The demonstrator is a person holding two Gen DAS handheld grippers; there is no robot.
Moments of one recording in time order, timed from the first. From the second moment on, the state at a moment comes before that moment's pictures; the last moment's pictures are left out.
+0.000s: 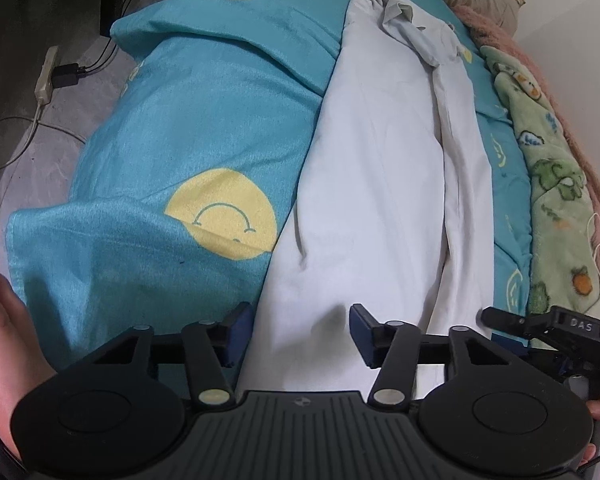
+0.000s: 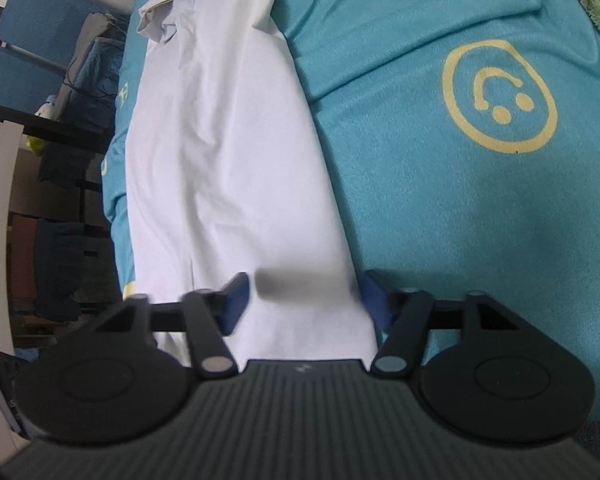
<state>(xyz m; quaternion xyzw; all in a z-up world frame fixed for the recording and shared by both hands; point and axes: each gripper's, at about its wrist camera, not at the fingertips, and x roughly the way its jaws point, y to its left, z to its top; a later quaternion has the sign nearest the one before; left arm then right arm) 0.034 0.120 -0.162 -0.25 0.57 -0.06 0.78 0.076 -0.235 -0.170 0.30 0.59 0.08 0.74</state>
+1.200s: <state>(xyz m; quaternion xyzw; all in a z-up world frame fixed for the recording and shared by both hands) 0.024 0.116 -0.160 -0.24 0.58 -0.05 0.78 0.055 -0.242 -0.161 0.31 0.56 0.02 0.77</state>
